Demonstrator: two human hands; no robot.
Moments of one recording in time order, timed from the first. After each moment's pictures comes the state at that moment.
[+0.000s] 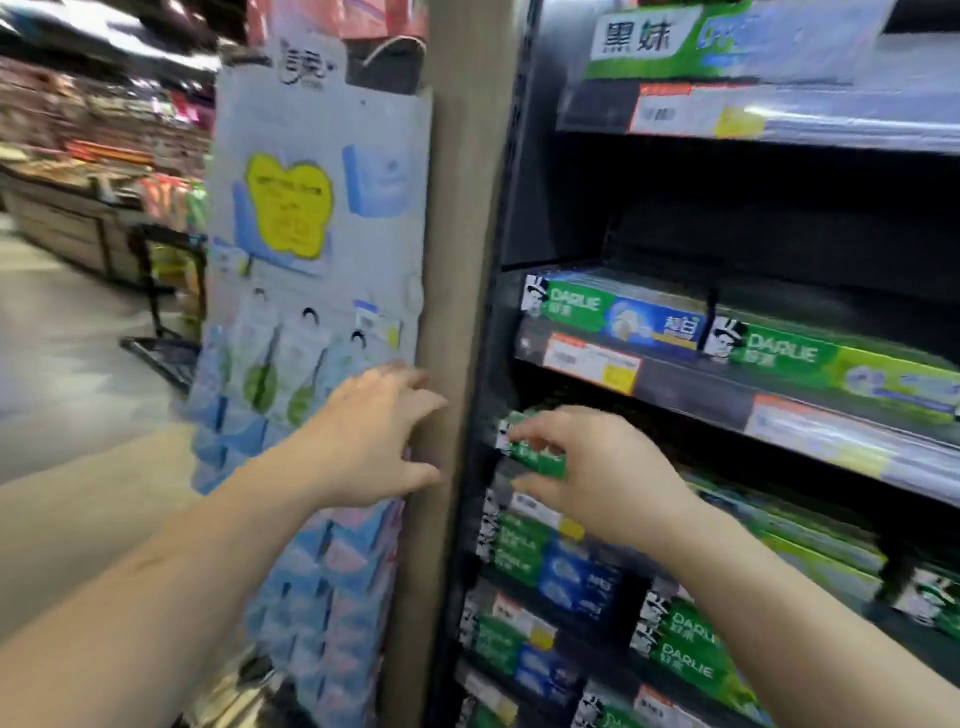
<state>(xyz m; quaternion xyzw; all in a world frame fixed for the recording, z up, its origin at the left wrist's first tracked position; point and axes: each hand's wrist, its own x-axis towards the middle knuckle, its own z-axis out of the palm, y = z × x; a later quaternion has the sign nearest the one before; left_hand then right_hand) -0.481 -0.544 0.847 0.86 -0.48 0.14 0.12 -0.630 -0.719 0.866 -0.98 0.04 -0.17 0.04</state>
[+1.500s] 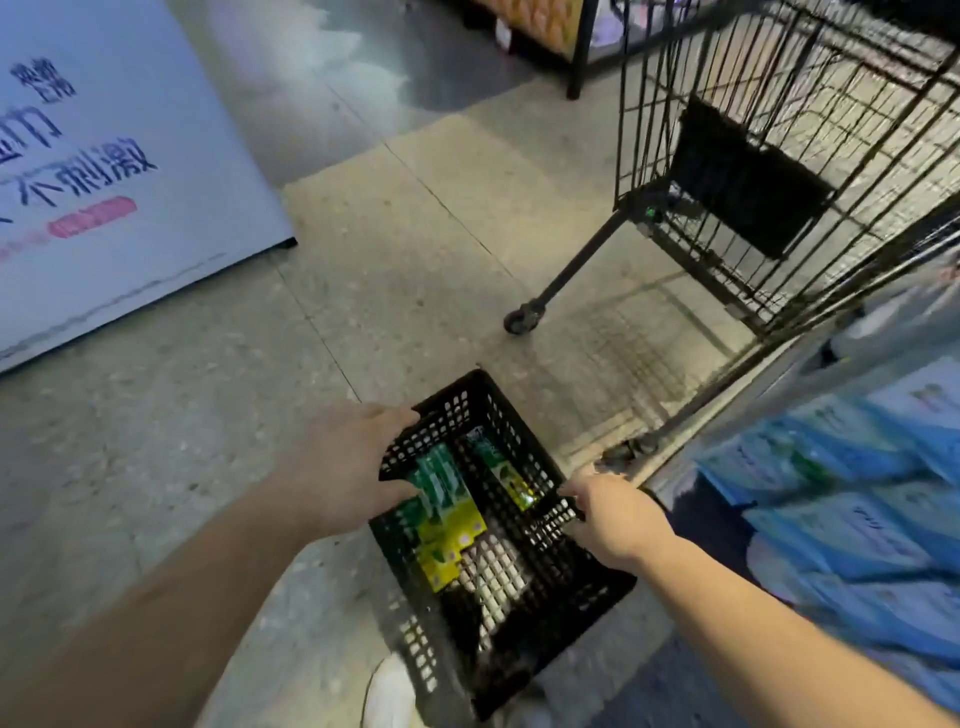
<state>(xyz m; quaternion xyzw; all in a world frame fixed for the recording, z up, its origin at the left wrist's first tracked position) 0.023 -0.012 0.405 0.95 -0.19 -0.24 0.08 -0.045 -0.278 0.293 -0.94 0.03 0.30 0.18</state>
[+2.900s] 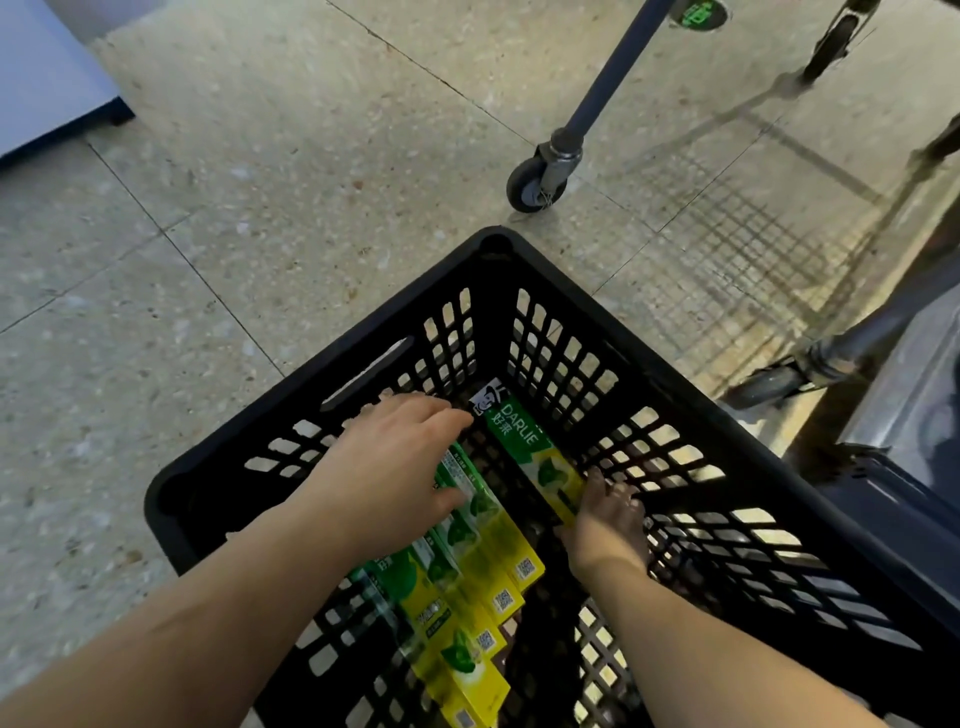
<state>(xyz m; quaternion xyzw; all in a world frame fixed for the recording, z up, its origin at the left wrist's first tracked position) 0.133 -0.018 -0.036 0.92 -0.34 -0.20 0.07 0.025 -0.199 -0.190 -0.87 0.31 0.35 0.16</state>
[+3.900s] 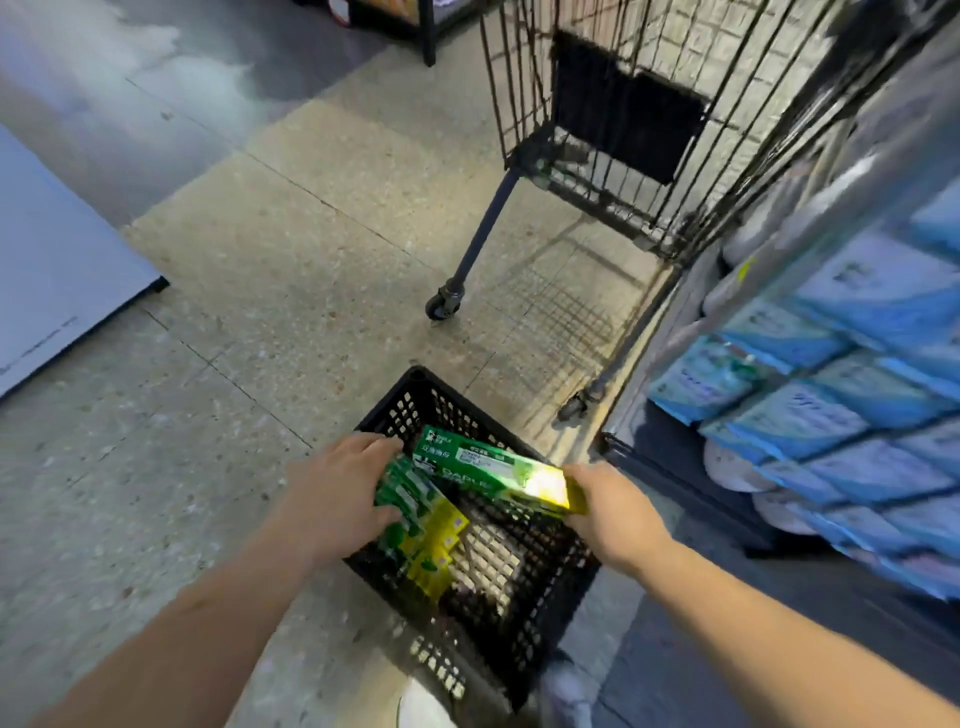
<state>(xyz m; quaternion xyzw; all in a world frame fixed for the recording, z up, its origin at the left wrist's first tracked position) 0.059 -0.017 0.310 0.91 -0.33 -0.24 0.03 -0.085 -0.261 0.272 -0.92 0.21 0.22 0.25</state>
